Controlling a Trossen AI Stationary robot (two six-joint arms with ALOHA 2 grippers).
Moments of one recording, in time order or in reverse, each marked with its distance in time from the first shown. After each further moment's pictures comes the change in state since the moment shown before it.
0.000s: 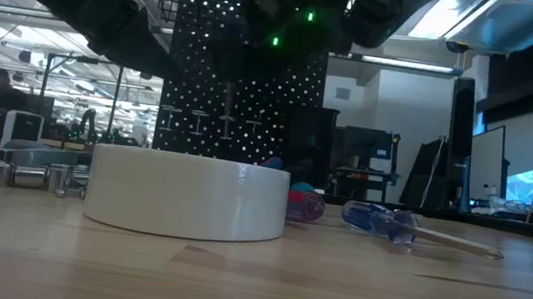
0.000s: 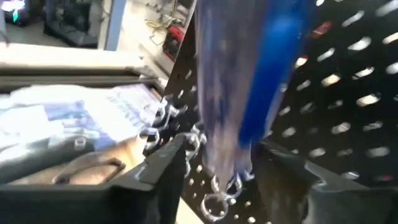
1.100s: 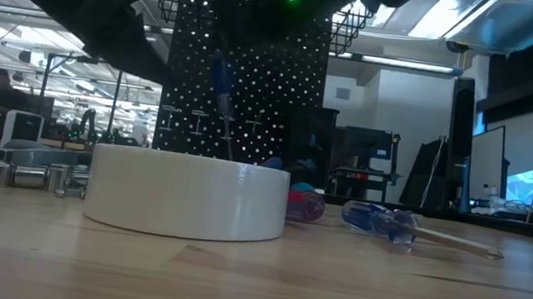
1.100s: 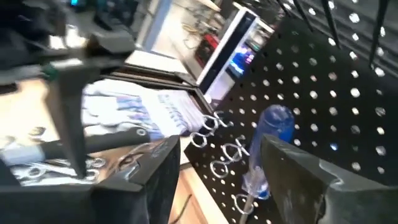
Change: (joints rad) left arm 0.000 0.000 -0.001 -0.045 0.023 -0.011; right arm 0.139 -0.090 0.008 -0.137 -0.024 -0.137
